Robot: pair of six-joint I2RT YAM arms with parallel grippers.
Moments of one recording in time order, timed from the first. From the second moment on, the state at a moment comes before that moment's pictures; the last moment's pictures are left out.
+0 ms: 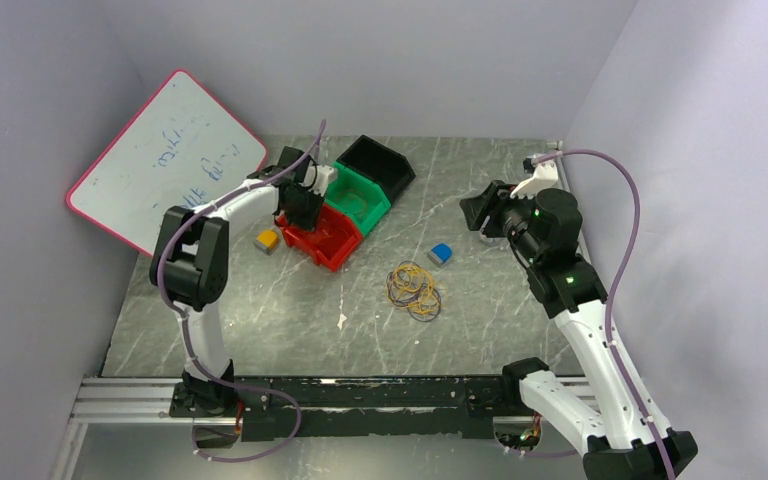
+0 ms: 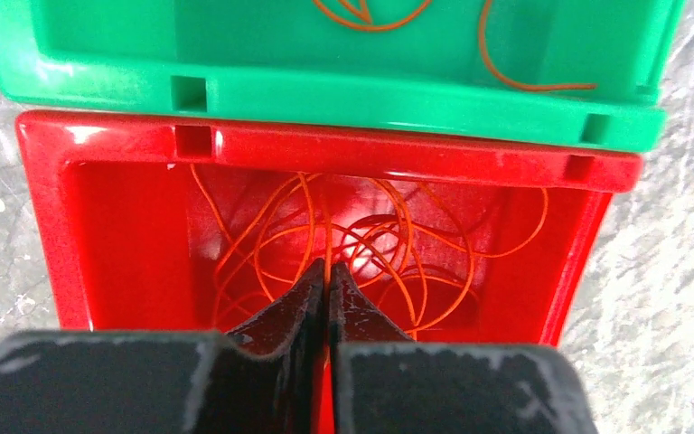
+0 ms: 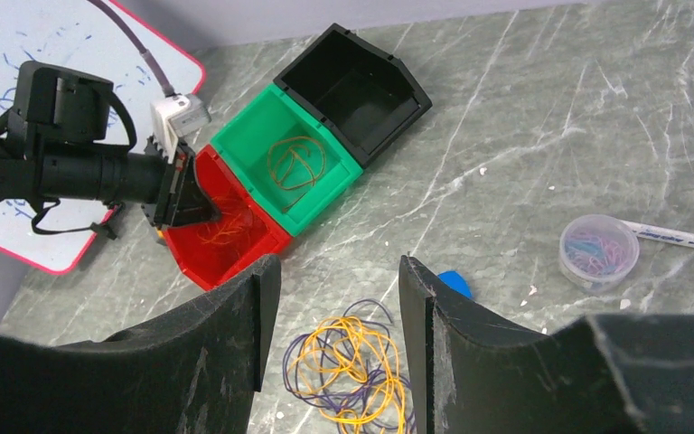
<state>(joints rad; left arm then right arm) -0.34 1.93 1.38 -0.52 0.19 0.12 0.27 0.85 0.95 -0.33 -0.09 0.34</state>
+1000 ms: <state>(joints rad) -0.51 1.49 1.25 -0.35 0.18 -0.06 0.28 0.97 0.89 -0.38 -0.12 0.38</state>
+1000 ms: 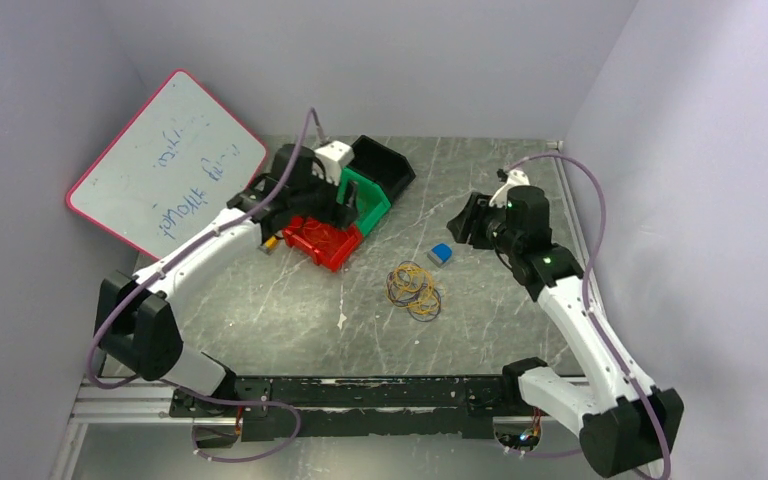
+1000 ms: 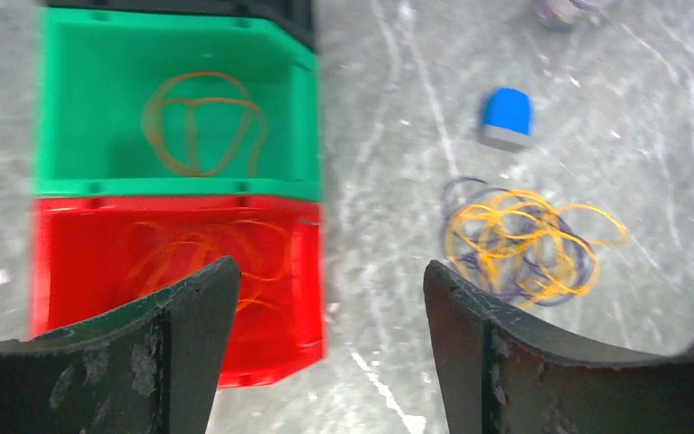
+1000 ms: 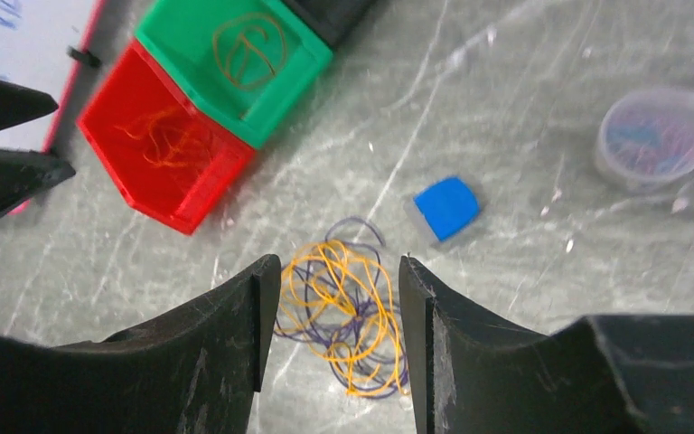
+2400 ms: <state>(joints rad) -0.86 1.87 1.10 -0.06 0.19 -0.27 0.38 1.11 0.65 -0.35 -0.15 0.42</state>
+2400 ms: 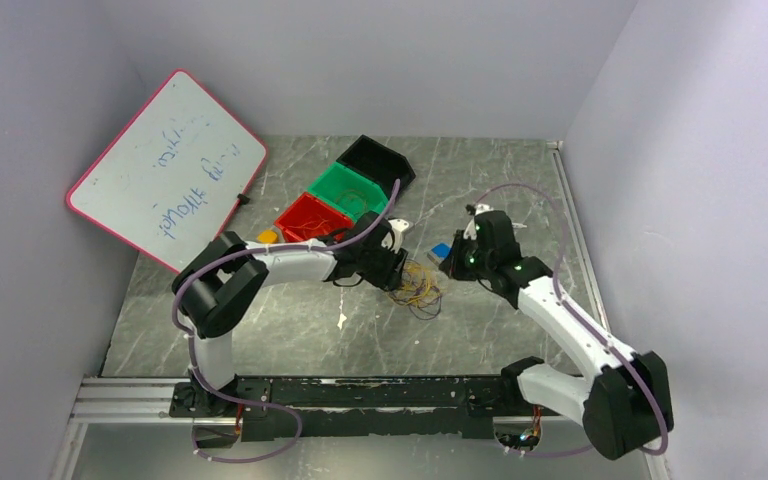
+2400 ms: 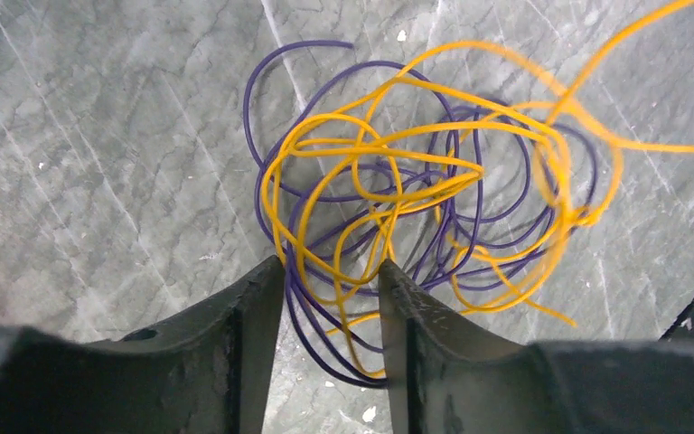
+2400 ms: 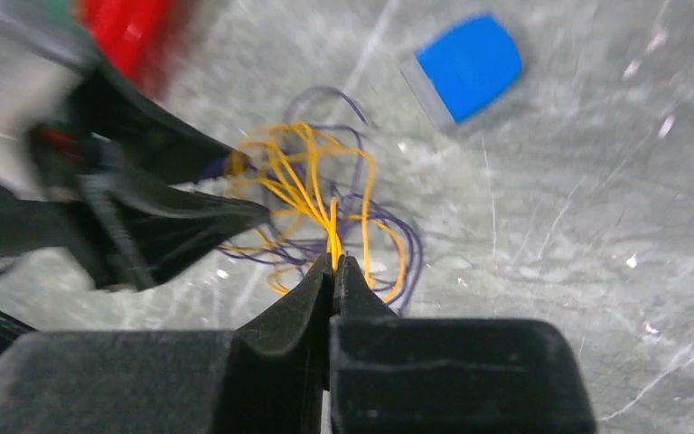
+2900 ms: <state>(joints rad) -0.86 1.89 1.08 -0.02 0.19 -0.27 0.38 0.96 1.18 -0.50 -0.03 0.35</state>
